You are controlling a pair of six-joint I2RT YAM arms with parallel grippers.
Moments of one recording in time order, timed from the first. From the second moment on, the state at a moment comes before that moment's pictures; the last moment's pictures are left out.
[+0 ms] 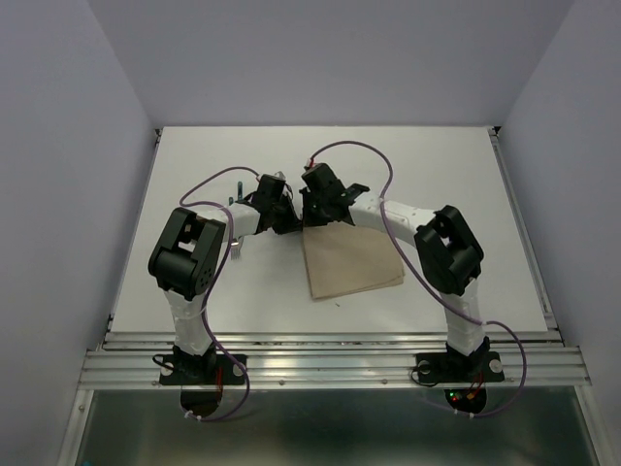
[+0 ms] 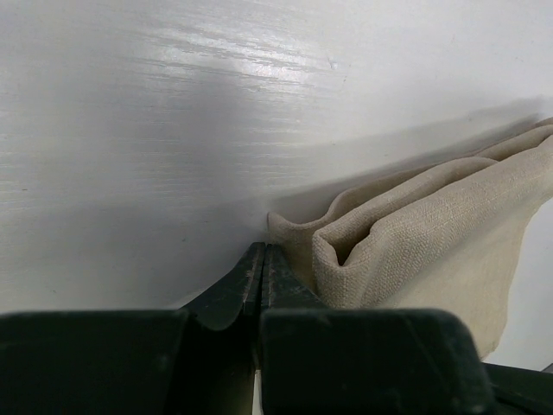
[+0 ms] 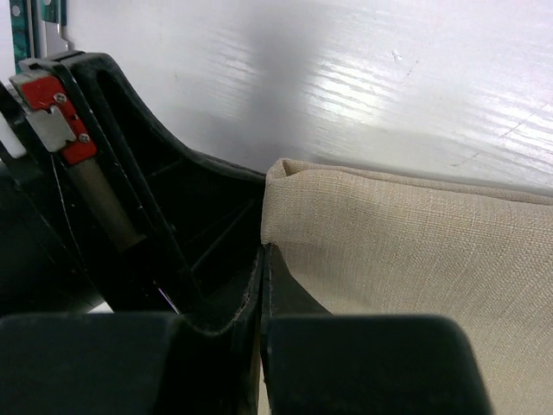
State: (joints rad) left arm -0.42 1.89 1.07 -0.05 0.16 -0.72; right arm 0.74 2.06 1.58 -0.37 0.05 0.55
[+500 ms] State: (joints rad) left arm -0.40 1.85 1.07 -0.14 0.09 -0.71; right arm 0.75 2.12 1.63 -0.36 0.05 0.55
